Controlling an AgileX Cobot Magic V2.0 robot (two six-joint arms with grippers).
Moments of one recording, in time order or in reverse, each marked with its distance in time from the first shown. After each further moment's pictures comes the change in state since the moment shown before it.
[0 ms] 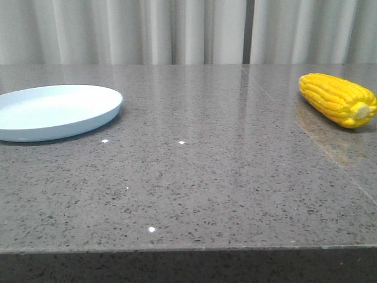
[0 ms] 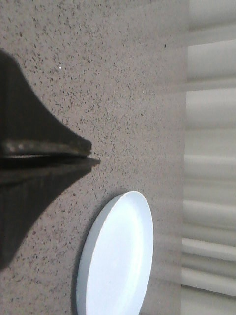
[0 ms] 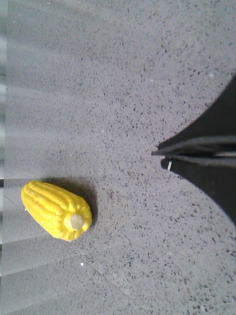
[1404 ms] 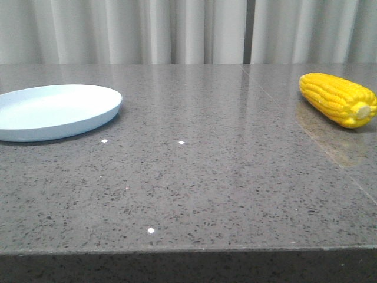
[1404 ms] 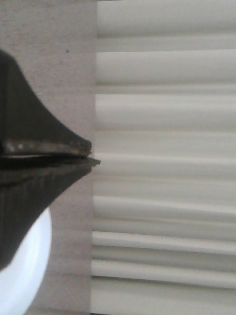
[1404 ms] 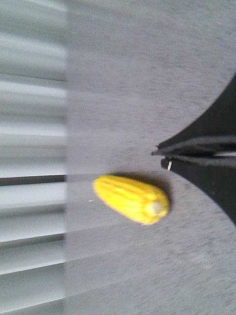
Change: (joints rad) left arm 0.000 0.000 -0.144 0.017 -0.168 0.000; right arm 0.000 0.000 -0.181 0.022 0.011 0.000
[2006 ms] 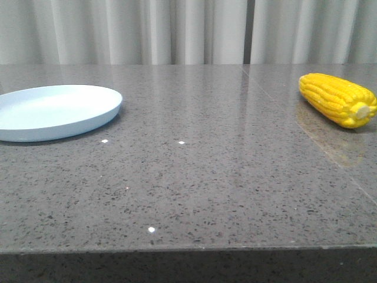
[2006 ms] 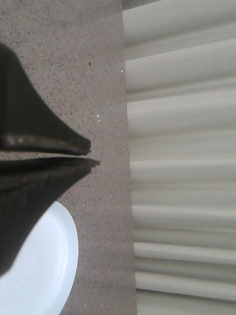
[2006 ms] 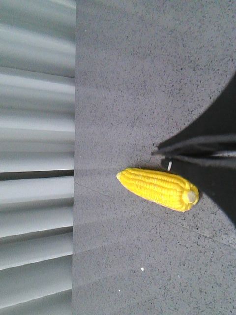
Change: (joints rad) left arm 0.000 0.307 -0.284 0.074 0.234 0.000; right arm 0.000 0.264 -0.329 0.008 0.166 0.000
